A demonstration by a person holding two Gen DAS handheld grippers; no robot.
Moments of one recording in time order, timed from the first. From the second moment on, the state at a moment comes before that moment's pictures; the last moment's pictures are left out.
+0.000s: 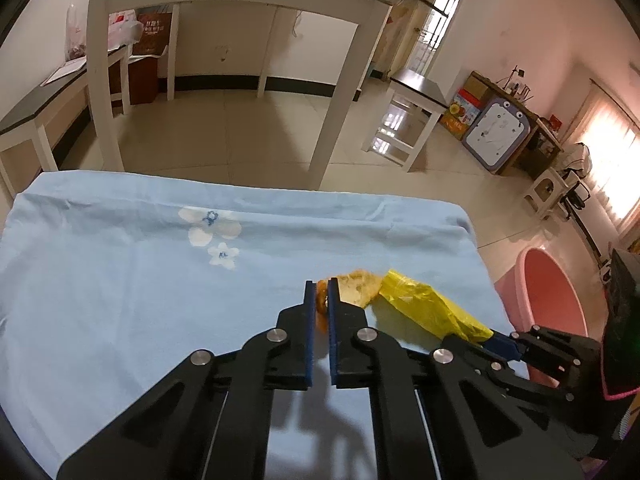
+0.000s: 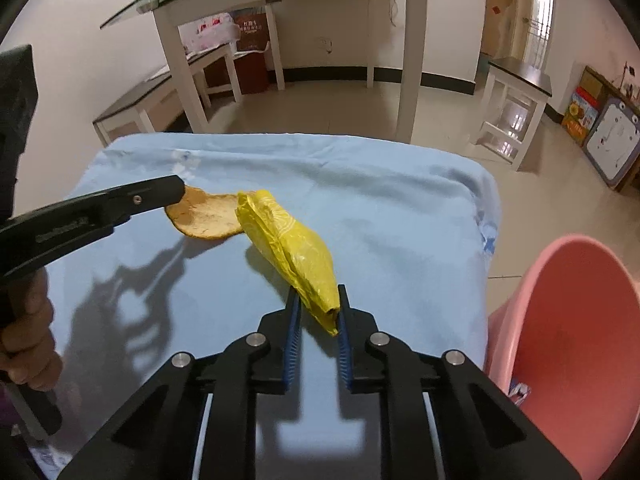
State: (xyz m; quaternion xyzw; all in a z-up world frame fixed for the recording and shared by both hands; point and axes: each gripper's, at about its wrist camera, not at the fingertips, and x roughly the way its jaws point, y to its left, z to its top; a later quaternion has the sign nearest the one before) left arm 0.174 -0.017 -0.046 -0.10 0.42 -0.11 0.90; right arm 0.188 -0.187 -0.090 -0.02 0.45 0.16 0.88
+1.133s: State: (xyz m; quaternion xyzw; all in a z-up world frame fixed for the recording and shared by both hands) left arm 0.016 0.003 -0.044 -0.10 0.44 -0.17 0.88; right arm -0.011 -0.204 -0.086 0.08 0.47 0.13 0.87
